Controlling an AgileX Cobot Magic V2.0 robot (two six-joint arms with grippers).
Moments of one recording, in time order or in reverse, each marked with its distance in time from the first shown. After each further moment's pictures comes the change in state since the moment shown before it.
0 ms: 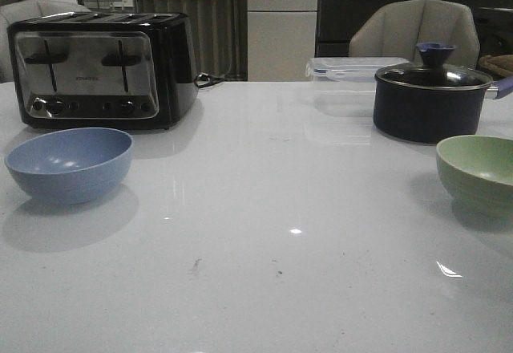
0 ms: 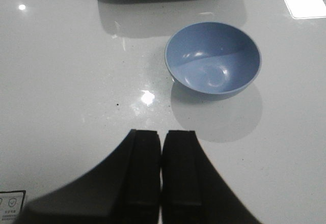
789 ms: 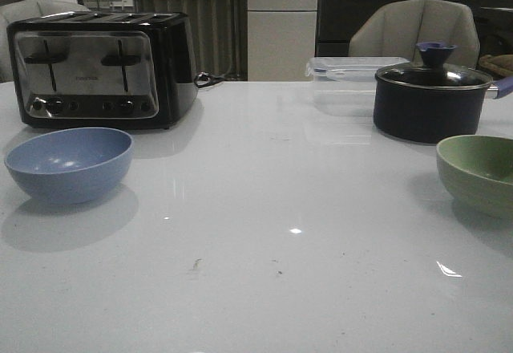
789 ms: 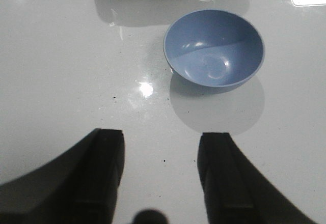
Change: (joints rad) left arm 0.000 0.036 0.000 -0.006 -0.008 0.000; right arm -0.163 0.725 -0.366 0.049 0.021 -0.009
